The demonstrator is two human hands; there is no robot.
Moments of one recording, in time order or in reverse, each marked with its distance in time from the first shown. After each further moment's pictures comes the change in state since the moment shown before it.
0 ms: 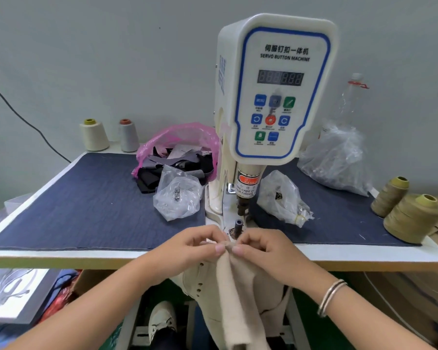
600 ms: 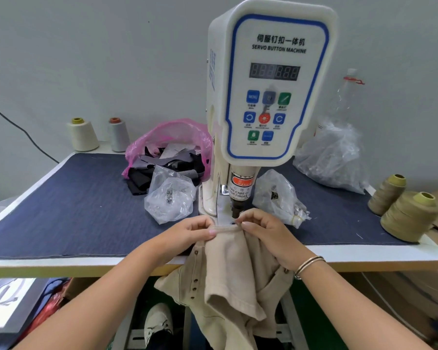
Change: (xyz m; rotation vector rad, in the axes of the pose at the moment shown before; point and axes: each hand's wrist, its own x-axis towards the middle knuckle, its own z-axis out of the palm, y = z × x) left_hand 0.045 -0.028 -0.030 0.066 0.091 -0.152; right_hand 0.039 0.057 -0.008 0.392 0.167 0.100
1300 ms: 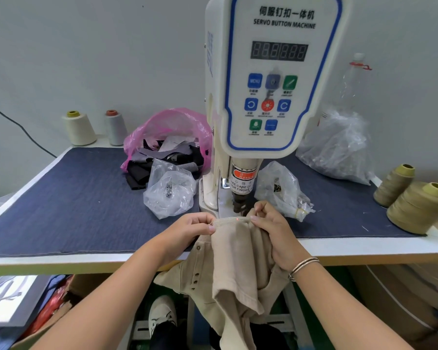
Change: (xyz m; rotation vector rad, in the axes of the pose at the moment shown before) left_hand 0.012 -0.020 0.002 -0.184 0.038 -0.022; right_hand 0.005 0.029 0.005 0.436 0.134 0.063
